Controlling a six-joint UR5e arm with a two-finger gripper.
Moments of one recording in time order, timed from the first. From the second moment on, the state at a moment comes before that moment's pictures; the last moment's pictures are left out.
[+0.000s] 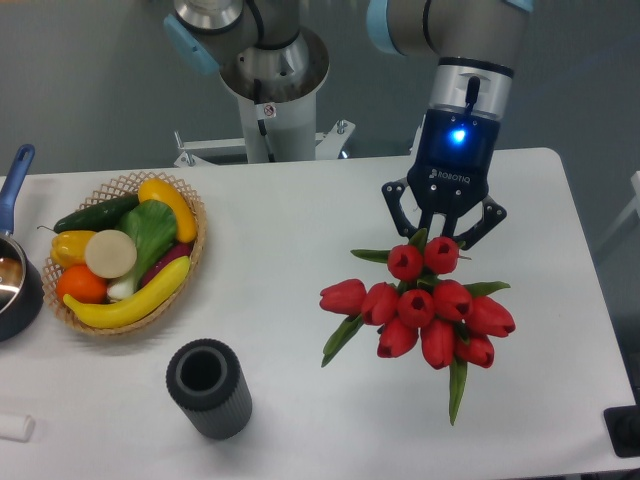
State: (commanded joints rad) arm 2.74 -1.73 -1.65 -0.71 0.85 0.78
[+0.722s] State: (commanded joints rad) arm 2.73 -1.74 -1.65 -0.69 0.86 0.78
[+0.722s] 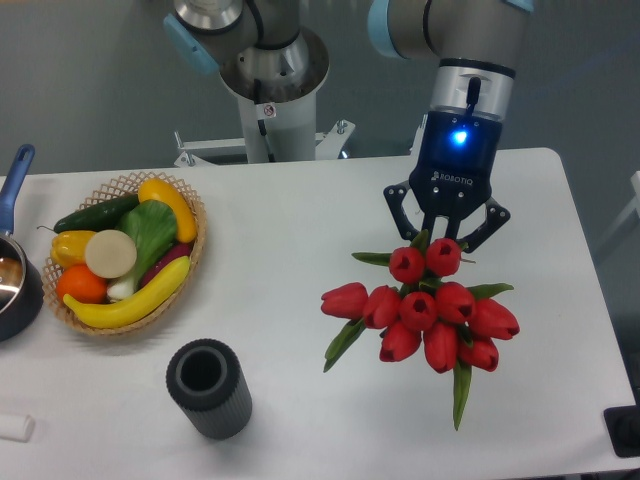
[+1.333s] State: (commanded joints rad) arm 2.61 -1.77 -1.58 -0.69 0.85 0.78
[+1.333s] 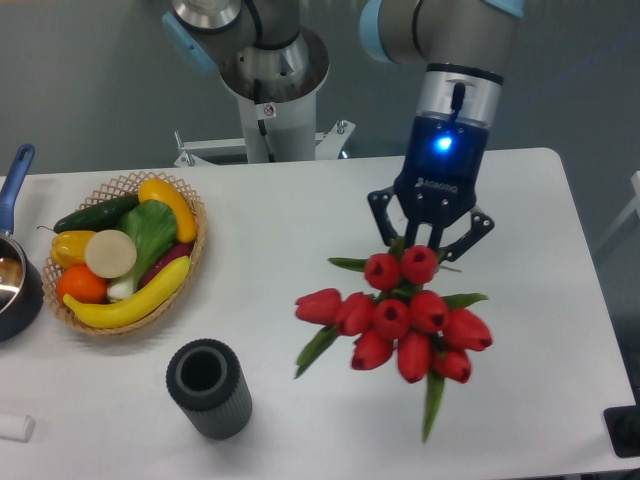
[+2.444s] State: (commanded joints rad) arm 2.51 -1.94 -1.56 -0.62 0.21 1.00
